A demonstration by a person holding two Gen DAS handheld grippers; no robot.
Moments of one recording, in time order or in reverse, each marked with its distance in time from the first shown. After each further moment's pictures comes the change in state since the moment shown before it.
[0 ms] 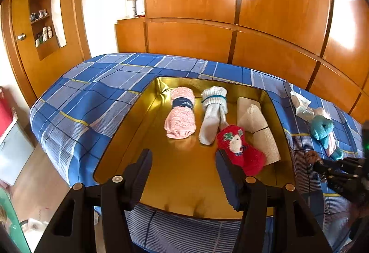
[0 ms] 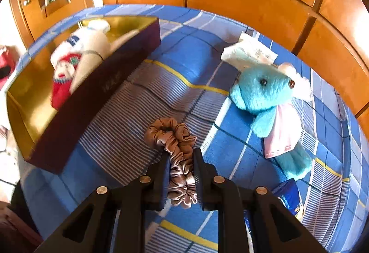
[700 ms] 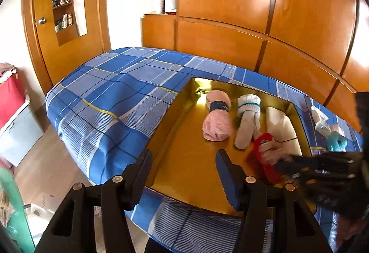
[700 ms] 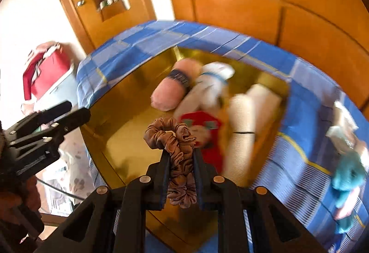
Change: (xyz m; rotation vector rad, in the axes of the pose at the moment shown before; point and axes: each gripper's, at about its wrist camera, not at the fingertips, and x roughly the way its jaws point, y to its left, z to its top) left arm -0.002 0.053 -0.001 -0.109 -0.005 0.075; right arm -0.023 0.139 0.080 -0.145 -0.069 0.341
